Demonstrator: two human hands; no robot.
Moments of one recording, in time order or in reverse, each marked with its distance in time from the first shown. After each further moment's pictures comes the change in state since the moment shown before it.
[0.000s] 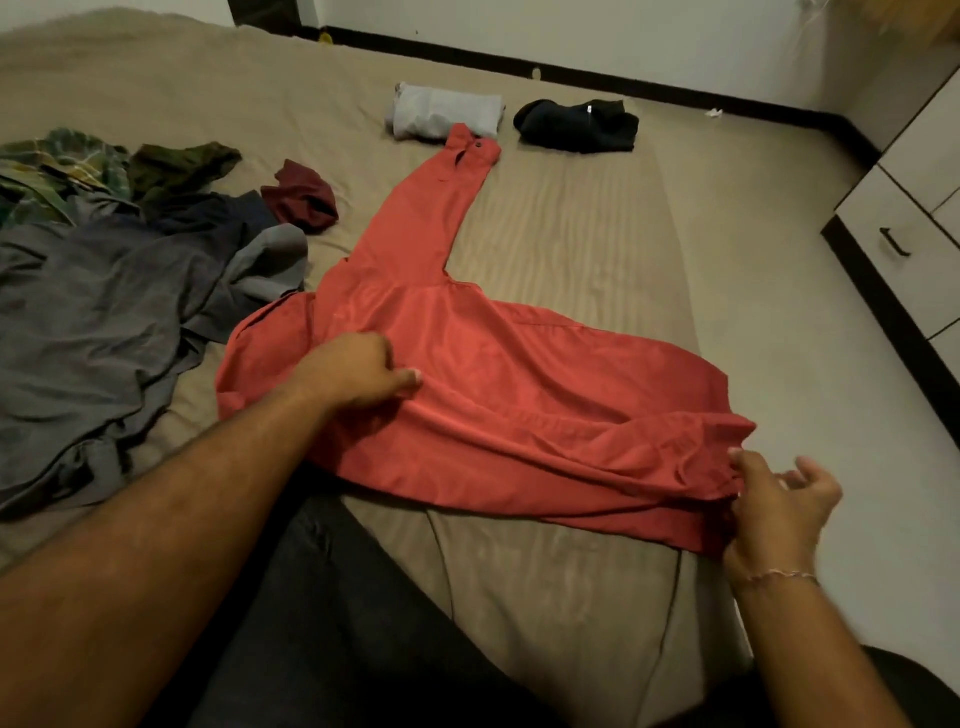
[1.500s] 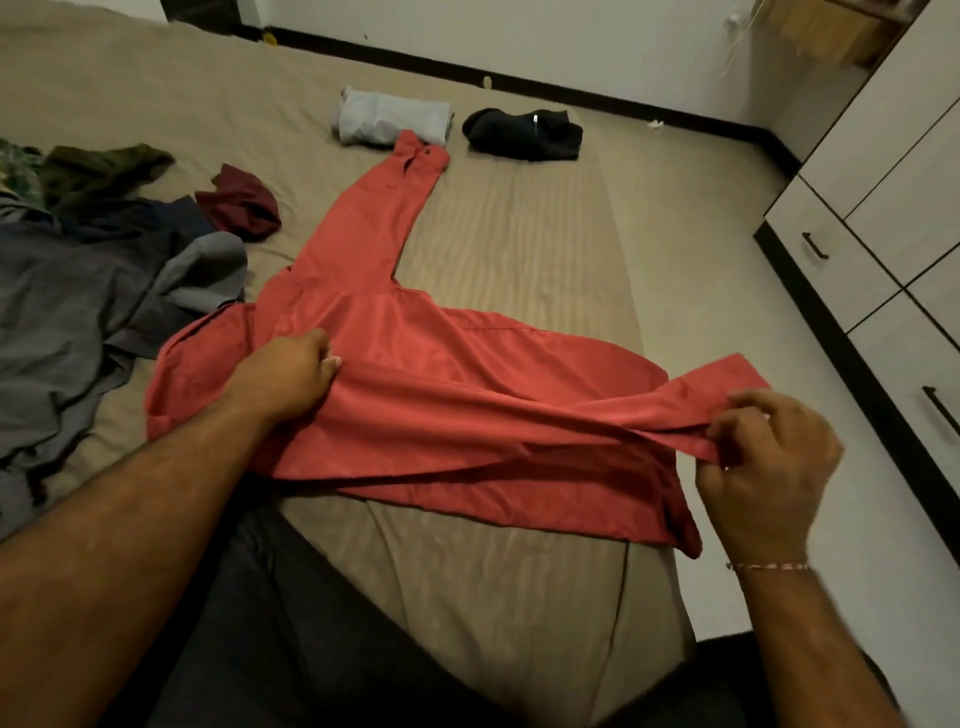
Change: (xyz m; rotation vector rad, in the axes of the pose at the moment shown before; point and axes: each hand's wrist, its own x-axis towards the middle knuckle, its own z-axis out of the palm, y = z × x) left_hand 0.012 -0.012 0.013 -0.063 0.186 -0.021; right_hand 0.013 -0.046 -0.036 -0.770 0.020 -1.302
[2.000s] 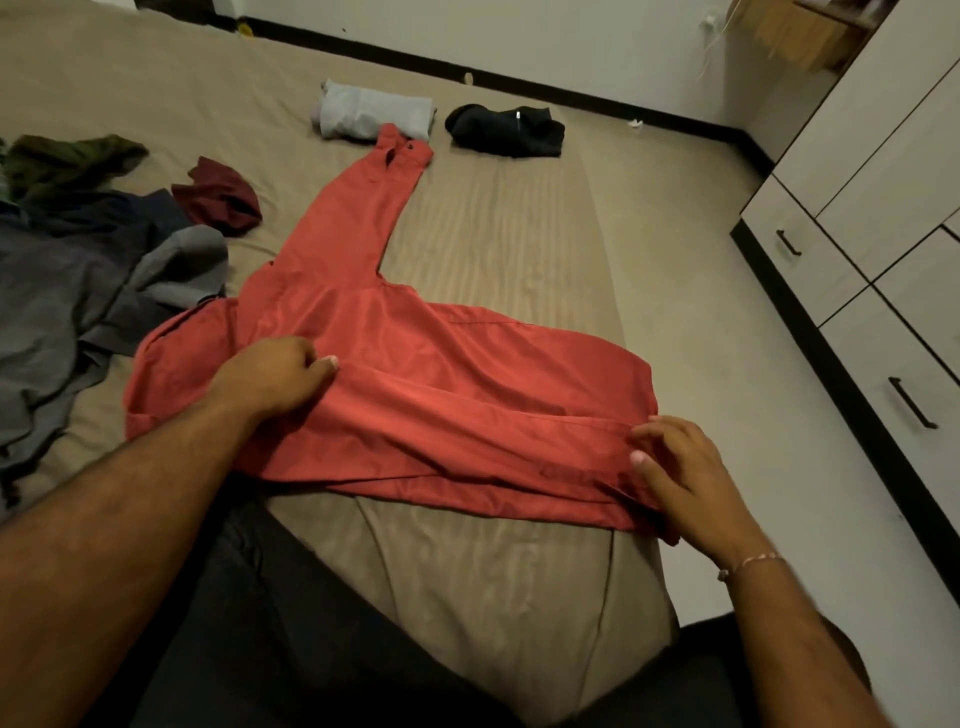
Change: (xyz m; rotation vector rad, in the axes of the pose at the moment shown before) left_hand -0.002 0.000 0.000 -0.016 -0.077 -0.030; right_hand -0.027 0.019 0.020 0.364 -0.733 0.263
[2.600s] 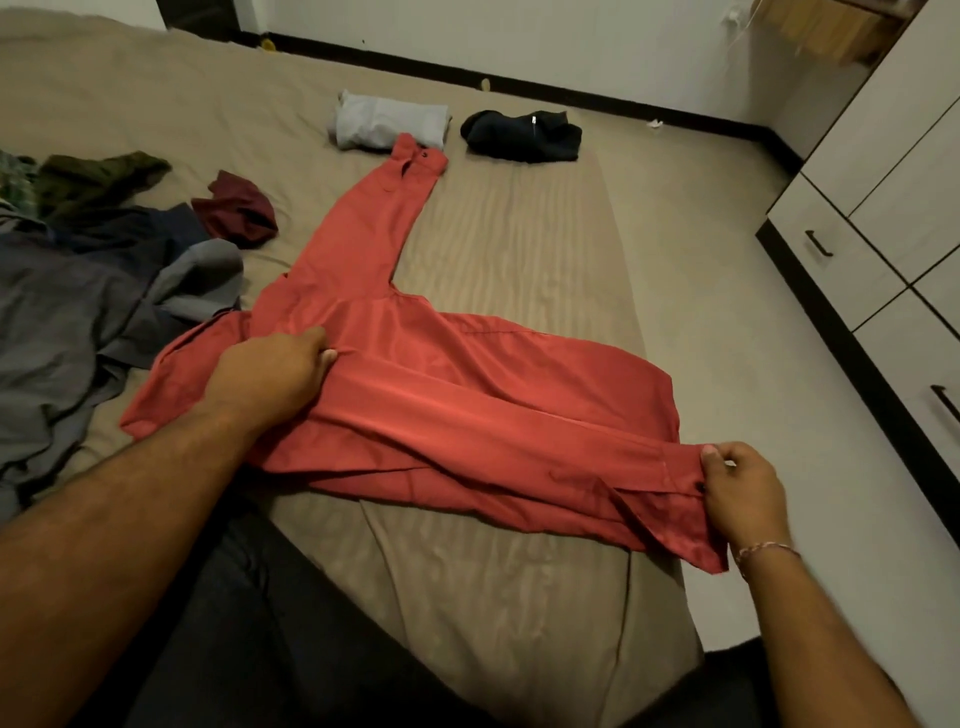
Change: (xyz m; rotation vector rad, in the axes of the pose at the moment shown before) left_hand 0.002 -0.001 -0.010 0.312 0.240 0.169; right_hand 0.035 0.037 0.015 0.176 0.332 0.460
